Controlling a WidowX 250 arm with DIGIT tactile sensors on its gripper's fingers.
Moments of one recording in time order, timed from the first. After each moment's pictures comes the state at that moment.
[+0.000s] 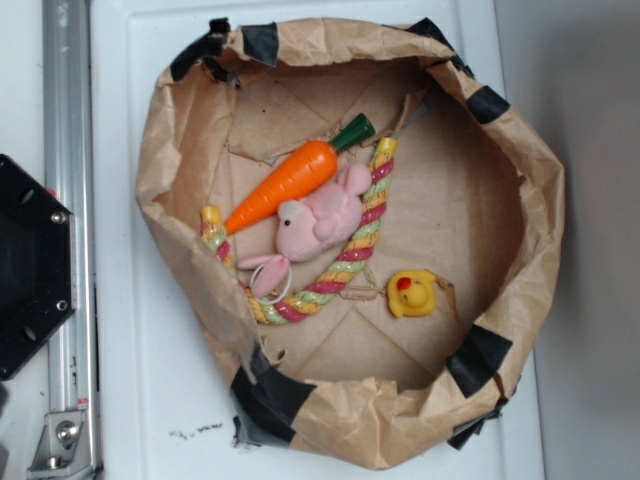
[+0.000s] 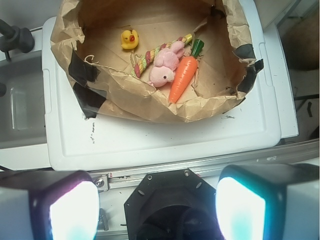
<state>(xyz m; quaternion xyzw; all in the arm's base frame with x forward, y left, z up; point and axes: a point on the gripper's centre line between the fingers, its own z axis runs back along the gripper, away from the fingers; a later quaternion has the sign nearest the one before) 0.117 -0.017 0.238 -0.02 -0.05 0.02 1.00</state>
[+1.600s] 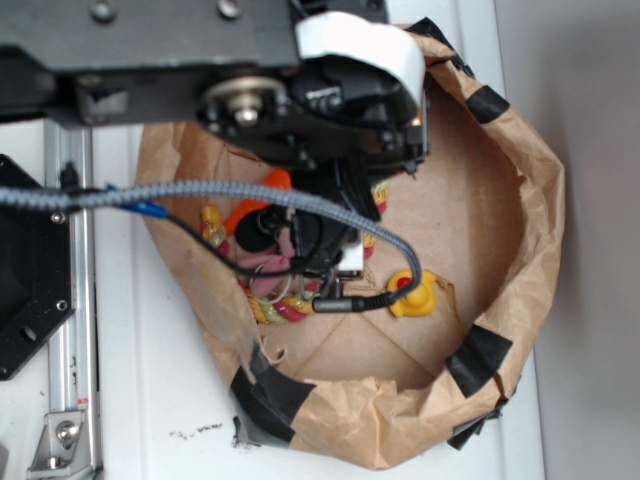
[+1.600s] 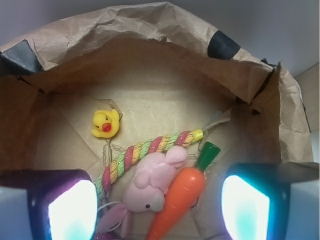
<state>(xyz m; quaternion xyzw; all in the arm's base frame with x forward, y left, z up) 0.259 0.004 0.149 0.00 -0.12 -0.06 0.99</state>
